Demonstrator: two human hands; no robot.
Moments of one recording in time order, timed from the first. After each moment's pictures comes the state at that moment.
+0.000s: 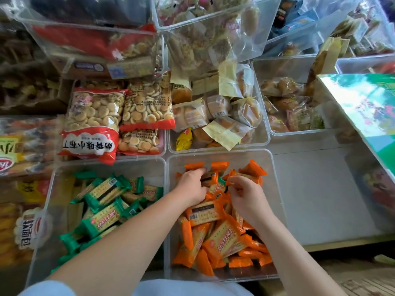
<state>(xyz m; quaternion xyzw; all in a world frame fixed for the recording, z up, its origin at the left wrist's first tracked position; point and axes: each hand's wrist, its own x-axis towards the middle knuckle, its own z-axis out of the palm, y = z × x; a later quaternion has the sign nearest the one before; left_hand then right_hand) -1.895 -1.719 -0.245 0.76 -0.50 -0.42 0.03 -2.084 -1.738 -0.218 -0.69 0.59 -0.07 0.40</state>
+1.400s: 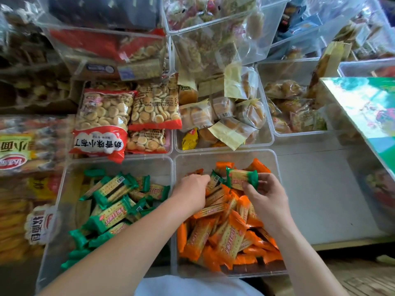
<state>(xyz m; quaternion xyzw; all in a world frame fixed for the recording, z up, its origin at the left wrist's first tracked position) -1.897 -1.693 -0.212 0.73 -0.59 -0.33 -0.05 -2.097 -1.723 -0.188 -0.50 0.66 -0.26 0.50</state>
